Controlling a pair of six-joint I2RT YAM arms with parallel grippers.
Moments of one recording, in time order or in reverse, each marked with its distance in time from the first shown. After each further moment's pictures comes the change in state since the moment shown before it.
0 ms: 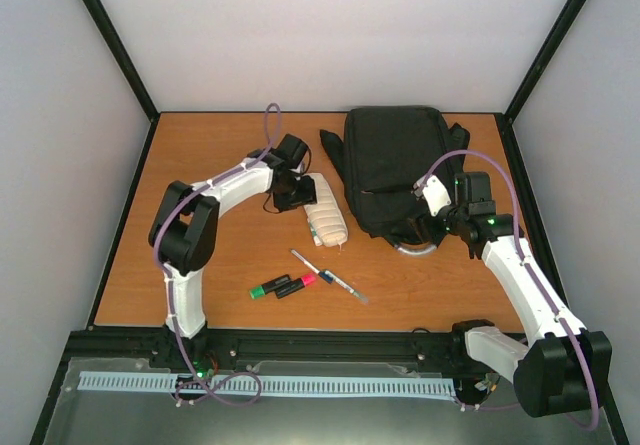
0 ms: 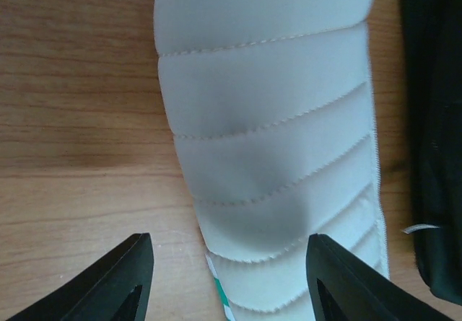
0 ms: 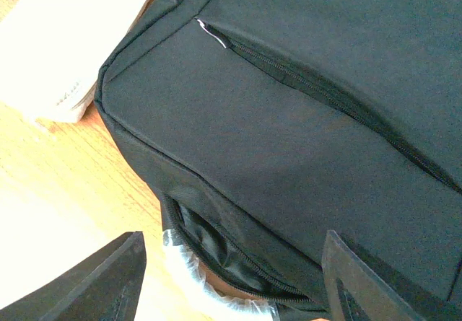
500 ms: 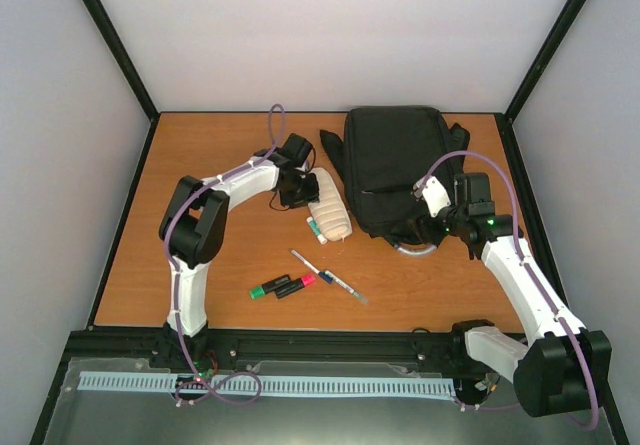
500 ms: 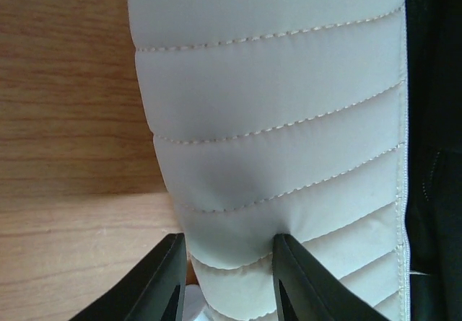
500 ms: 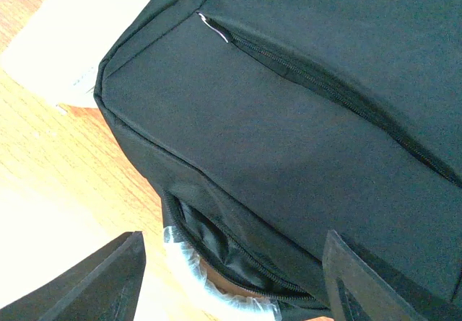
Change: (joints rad) left arm 0.000 0.101 0.052 0.047 0.035 -0.048; right arm 0.000 0.001 -0.007 -0.001 0.000 -0.003
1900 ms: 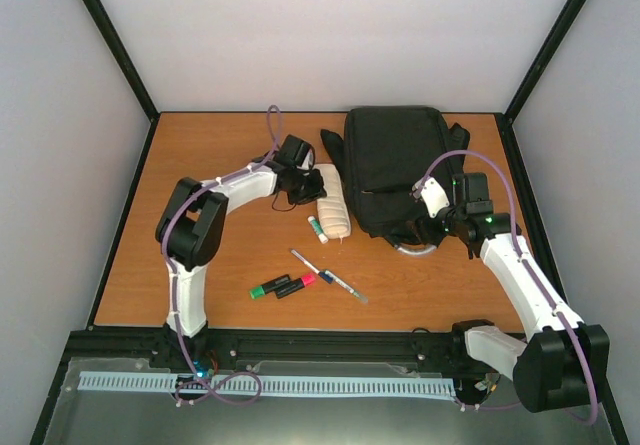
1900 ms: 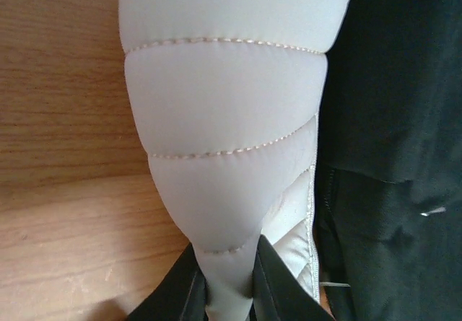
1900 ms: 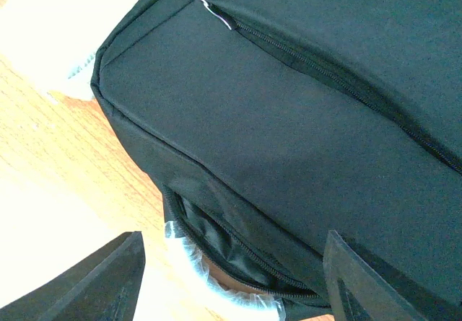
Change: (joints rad) left arm 0.000 -0.012 -0.084 0.258 0.112 -0.054; right arm 0.000 0.021 0.000 -0.006 0.000 -0.006
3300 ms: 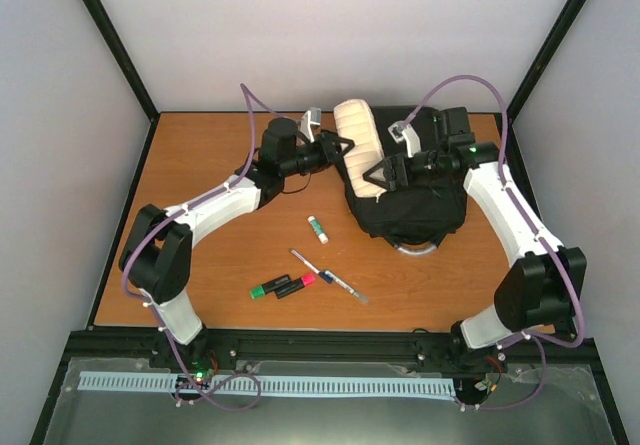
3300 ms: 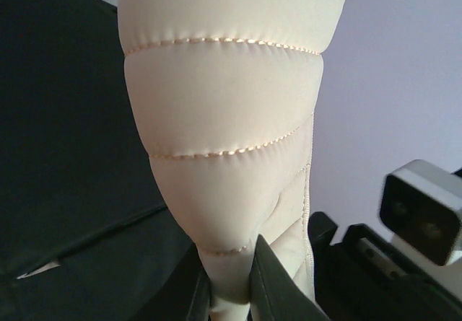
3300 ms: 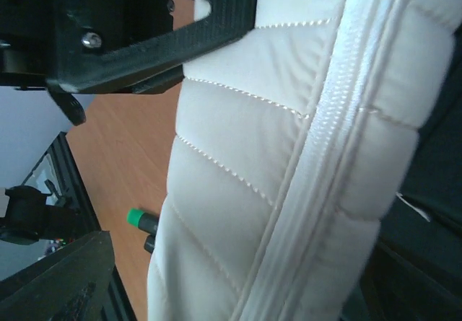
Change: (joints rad) left arm -0.068 -0.318 -0.170 0.642 0.126 -0.220; right arm 0.067 0.402 0.574 -0.181 -0.516 0.366
